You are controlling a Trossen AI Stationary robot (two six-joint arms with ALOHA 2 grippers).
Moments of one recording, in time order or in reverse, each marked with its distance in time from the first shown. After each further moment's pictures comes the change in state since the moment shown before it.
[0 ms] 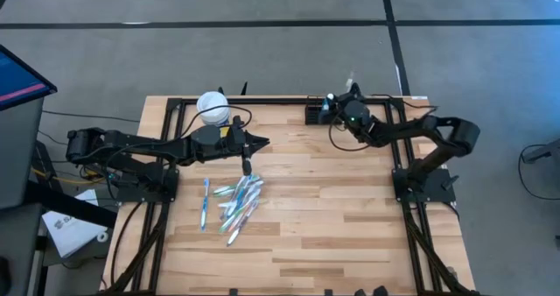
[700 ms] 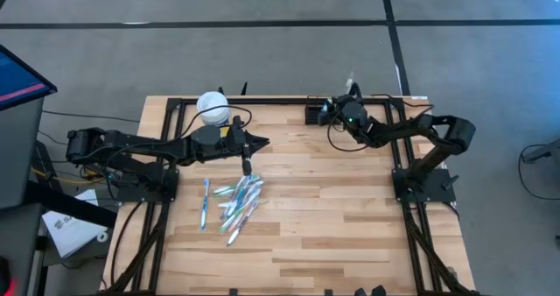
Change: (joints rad) left arm 0.000 0.000 0.000 0.000 0.000 0.000; right arm 0.000 0.032 0.000 0.002 -0.001 0.026
